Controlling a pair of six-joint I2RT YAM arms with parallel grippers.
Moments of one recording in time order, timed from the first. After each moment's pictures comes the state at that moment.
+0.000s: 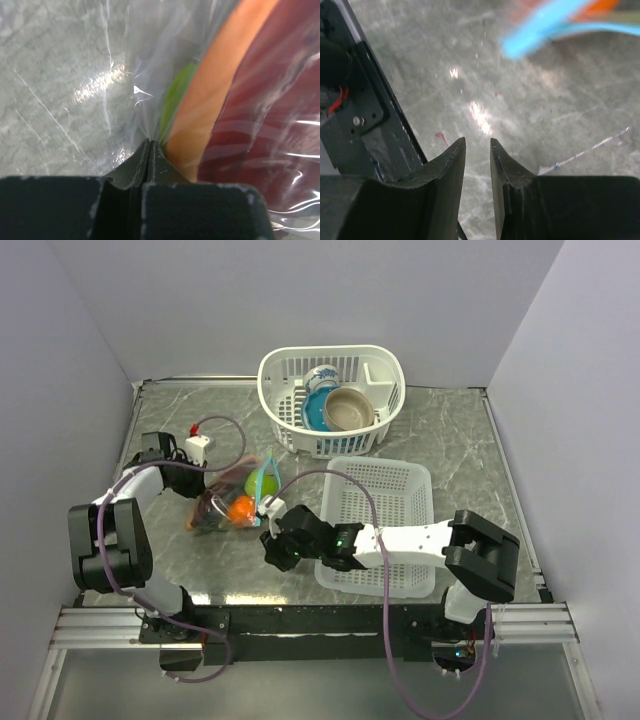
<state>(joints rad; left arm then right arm) 0.16 1.56 0.92 -0.40 0.45 0.51 1.20 1.63 0.94 0.07 -0.02 0.30</state>
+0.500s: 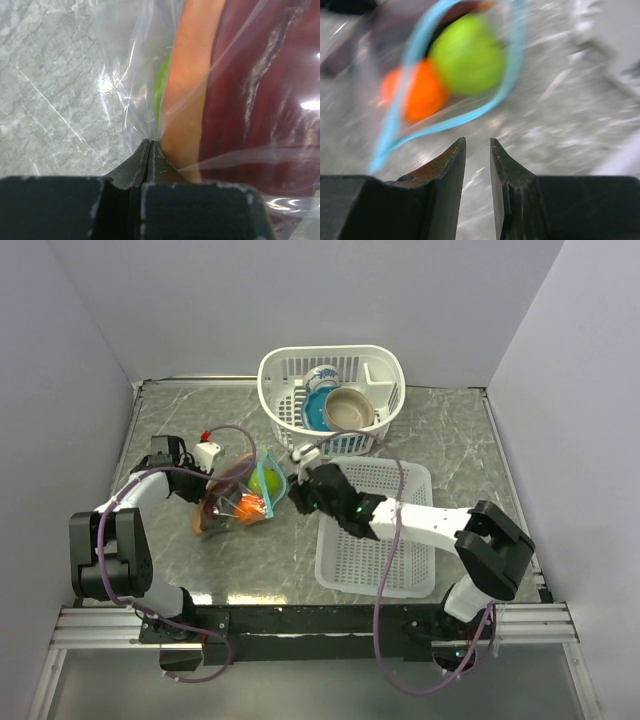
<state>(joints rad) 0.09 1.50 0.87 -0.40 0.32 0.59 0.97 1.59 0.95 0.19 0.16 0.20</state>
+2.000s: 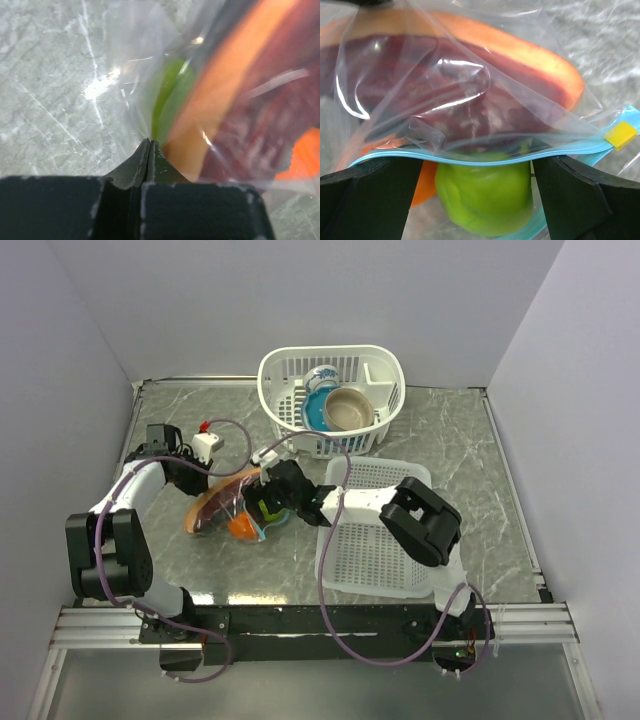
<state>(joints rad) 0.09 1.50 1.00 -0.57 0.41 0.59 0.97 2.03 1.27 0.24 0.01 0.19</state>
